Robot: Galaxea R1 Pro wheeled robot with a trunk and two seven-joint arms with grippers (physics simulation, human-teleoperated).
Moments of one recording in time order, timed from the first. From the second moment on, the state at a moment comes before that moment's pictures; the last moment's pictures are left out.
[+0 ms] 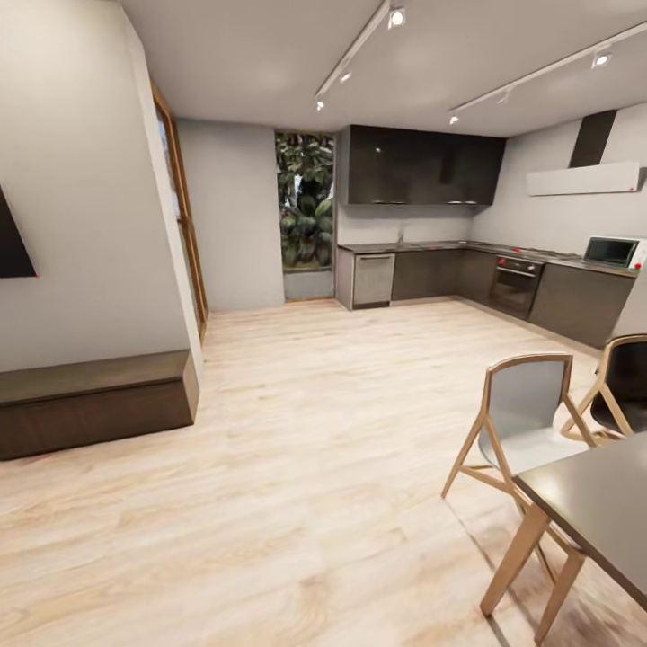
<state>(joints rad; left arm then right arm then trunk) 0.06 0.06 0.03 -0.72 0.00 0.00 0.00 -0.06 -0.10 0.00 -0.46 0.01 -0.28 -0.02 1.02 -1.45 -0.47</state>
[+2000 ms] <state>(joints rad) 0.06 0.06 0.03 -0.72 0.00 0.00 0.00 -0.06 -0.10 0.00 -0.40 0.01 -0.28 -0.02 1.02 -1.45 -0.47</state>
